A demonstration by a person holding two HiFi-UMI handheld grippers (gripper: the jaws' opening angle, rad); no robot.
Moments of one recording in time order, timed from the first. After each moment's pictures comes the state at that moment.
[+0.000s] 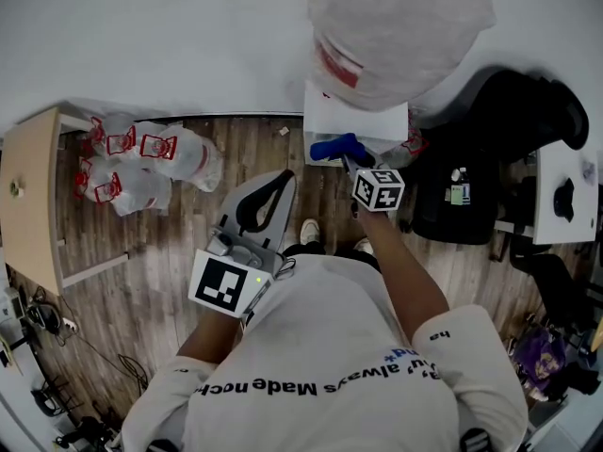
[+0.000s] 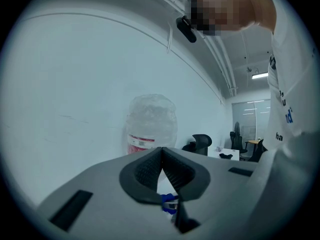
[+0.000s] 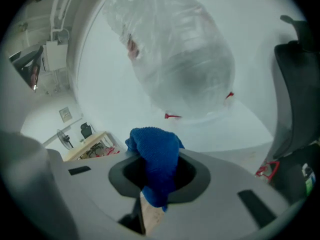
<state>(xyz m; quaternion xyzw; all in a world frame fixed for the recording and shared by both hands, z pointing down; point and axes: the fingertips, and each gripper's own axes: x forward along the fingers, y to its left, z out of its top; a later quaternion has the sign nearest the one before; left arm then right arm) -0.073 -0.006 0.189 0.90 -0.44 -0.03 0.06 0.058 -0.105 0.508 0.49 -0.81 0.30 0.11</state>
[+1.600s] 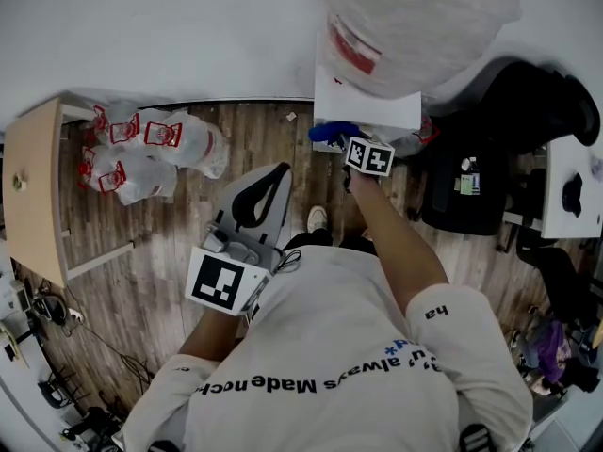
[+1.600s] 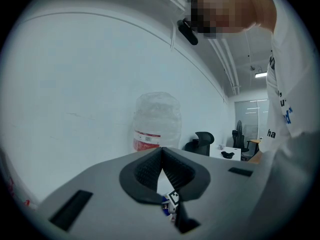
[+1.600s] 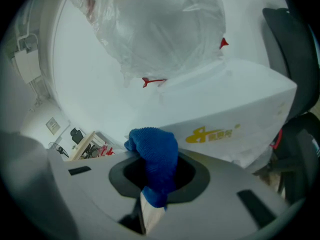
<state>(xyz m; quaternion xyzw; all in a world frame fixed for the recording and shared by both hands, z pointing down) -0.097 -0.004 0.197 0.89 -0.45 -0.02 0.07 0.033 -0.134 0.586 0.51 -0.74 0.41 0.15</state>
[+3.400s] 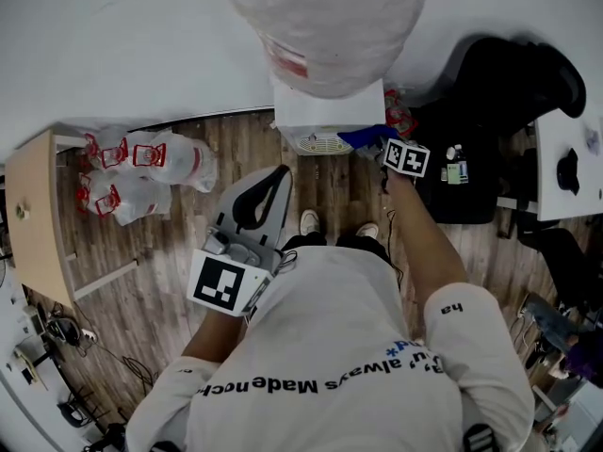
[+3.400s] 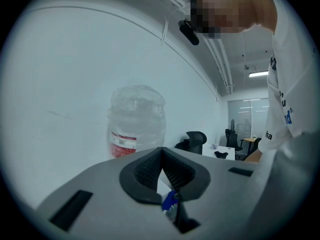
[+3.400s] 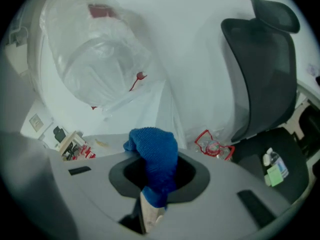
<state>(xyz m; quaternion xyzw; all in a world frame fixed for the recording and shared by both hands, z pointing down) -0.005 -0.010 0.192 0.91 -0.41 0.00 0.07 0.246 -0.124 0.593 0.58 -0.70 0.39 0.17</state>
